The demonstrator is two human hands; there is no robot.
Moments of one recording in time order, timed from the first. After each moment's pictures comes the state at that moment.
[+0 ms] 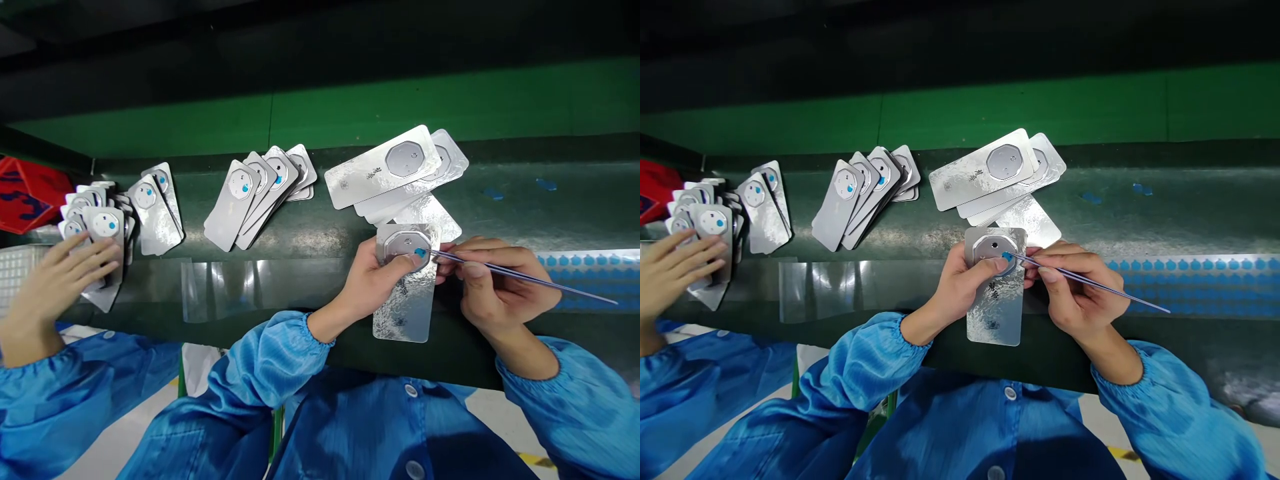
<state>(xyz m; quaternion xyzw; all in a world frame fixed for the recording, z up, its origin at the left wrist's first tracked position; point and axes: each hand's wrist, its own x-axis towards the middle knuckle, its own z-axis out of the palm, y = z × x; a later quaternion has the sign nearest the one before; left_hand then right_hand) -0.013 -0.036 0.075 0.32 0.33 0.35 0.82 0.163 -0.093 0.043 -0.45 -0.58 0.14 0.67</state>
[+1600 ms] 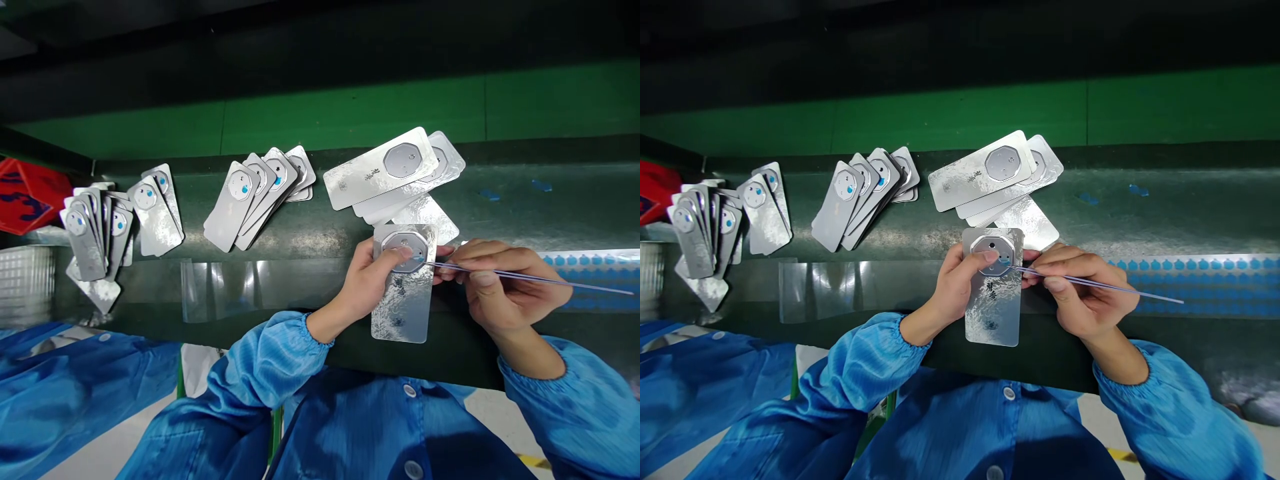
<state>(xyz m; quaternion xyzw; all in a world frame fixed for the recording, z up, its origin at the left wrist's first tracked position) -0.011 -0.037 0.074 0.31 0.38 0.39 0.78 0.169 -0.091 0.054 -0.40 -0.58 0.21 0.68</state>
